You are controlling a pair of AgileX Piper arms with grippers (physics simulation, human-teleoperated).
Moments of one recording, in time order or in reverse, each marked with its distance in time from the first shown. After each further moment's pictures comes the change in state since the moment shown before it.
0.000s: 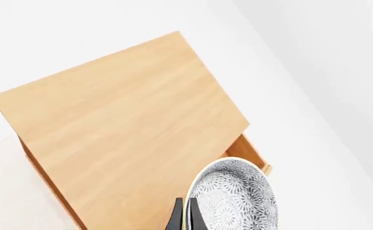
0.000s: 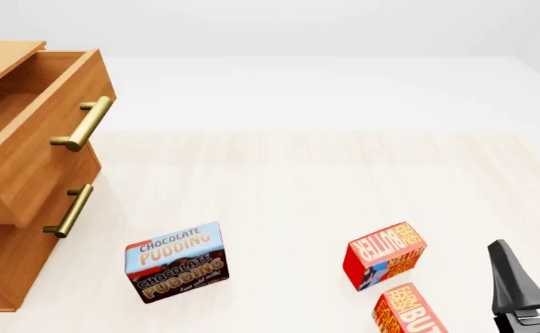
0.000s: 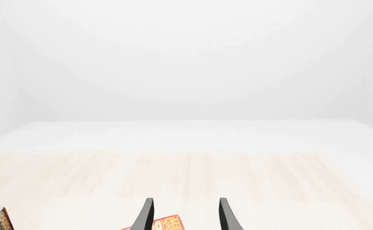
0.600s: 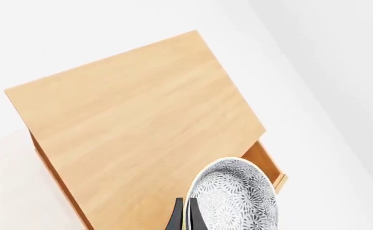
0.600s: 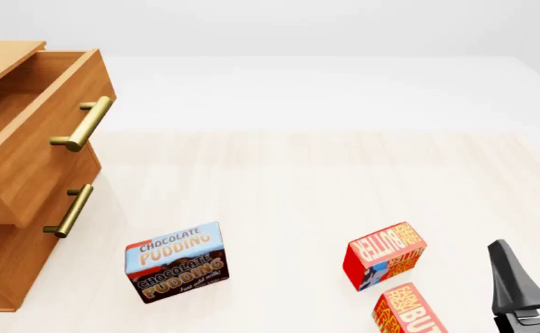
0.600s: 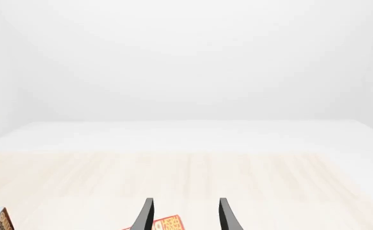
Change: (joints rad) left arm 0.045 0.004 0.068 -0.041 -0.010; right arm 0.001 0.000 0.000 -0.002 0.001
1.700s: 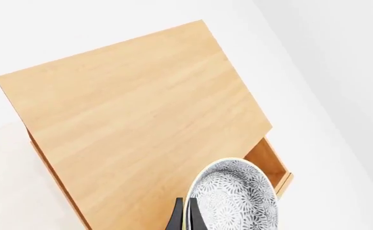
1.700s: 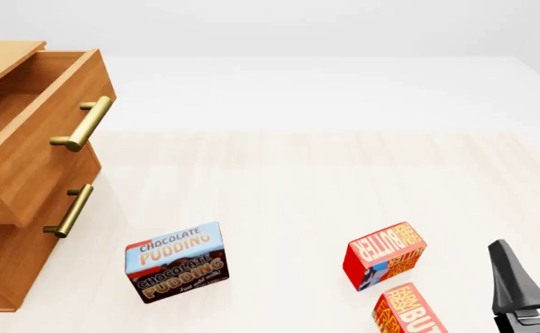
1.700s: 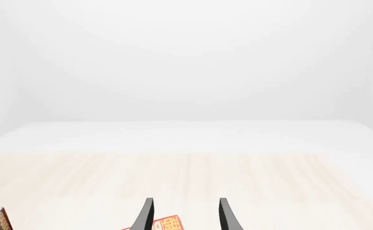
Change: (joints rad) left arm -0.011 -0.019 0.095 -0.055 -0.026; right arm -0.003 0.000 0.000 0.001 -0.003
